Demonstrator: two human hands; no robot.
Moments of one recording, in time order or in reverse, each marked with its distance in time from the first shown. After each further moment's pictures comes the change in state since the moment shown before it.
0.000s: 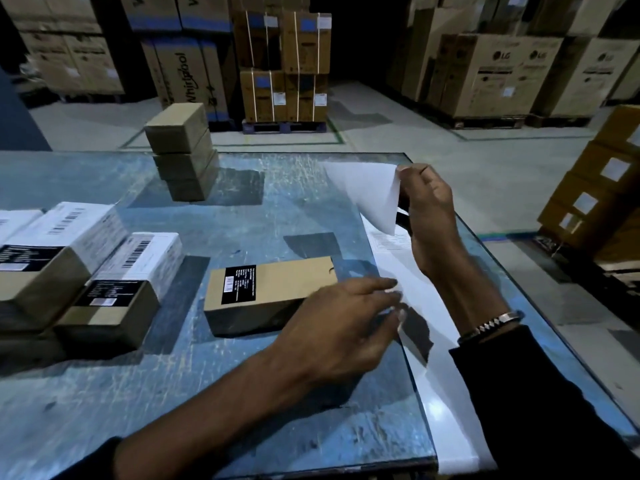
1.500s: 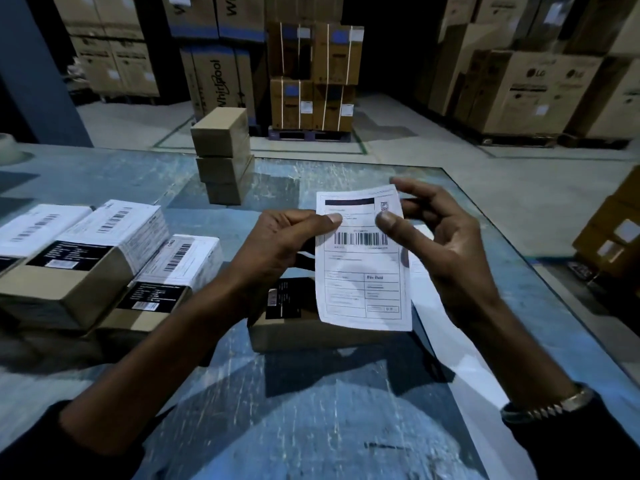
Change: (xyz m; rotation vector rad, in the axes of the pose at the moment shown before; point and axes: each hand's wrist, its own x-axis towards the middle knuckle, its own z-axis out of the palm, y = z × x) left_hand 0.002 -0.085 -0.100 -0.909 0.286 -0.578; right_hand -0.047 -0.005 0.033 -0.111 -0.321 -0.225
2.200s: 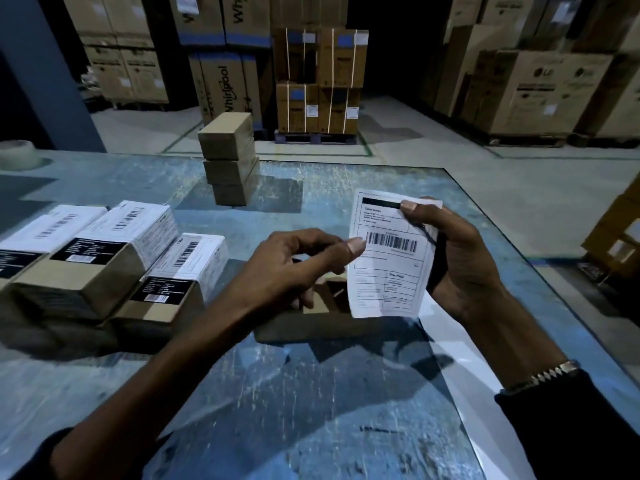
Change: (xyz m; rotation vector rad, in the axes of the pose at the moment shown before) left_hand -0.039 0.014 0.008 0.345 -0.030 -0.034; right_hand 0.005 0.000 -0.011 0.482 -0.064 0.358
